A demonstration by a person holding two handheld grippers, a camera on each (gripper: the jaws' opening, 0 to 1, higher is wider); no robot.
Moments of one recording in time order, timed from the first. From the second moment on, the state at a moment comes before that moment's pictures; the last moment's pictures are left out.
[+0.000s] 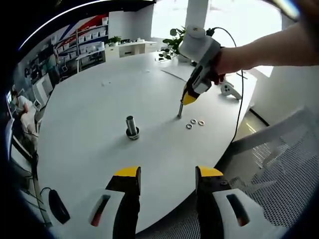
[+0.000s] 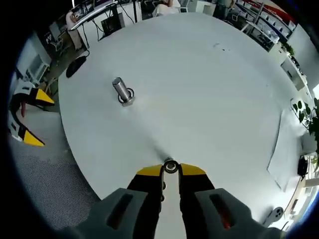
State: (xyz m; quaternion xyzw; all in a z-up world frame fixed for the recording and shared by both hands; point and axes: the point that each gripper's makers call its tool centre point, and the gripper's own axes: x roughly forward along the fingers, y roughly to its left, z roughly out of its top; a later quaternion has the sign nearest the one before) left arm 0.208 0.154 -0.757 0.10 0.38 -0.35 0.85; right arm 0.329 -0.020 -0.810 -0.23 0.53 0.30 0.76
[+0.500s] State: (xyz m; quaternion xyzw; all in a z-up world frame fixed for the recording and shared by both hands) left arm 0.209 0.156 -0.760 0.10 0.39 -0.34 0.85; right arm 0.327 -0.017 -0.830 -0.24 0.55 0.31 0.74
